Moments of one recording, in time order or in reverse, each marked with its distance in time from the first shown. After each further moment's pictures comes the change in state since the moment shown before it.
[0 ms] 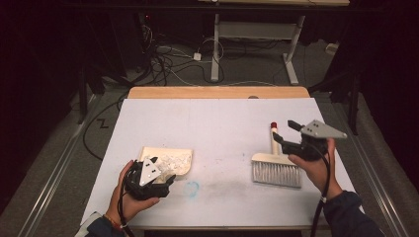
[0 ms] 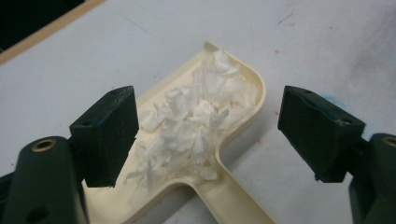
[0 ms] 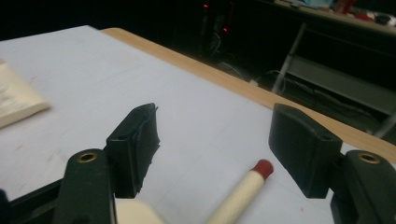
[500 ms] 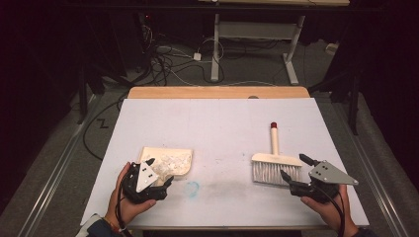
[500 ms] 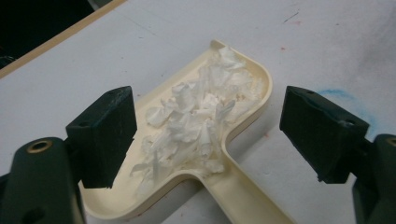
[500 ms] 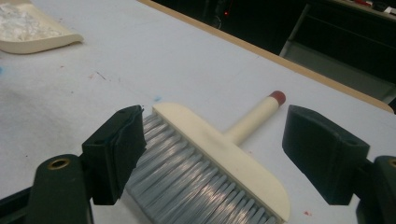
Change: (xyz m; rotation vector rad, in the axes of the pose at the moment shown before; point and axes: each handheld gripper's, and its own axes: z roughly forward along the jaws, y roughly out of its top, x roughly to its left) left arm -0.003 -0.014 -0.002 -0.031 0.040 0.007; right arm 0.039 -0.059 -0.055 0.051 -0.033 -0.043
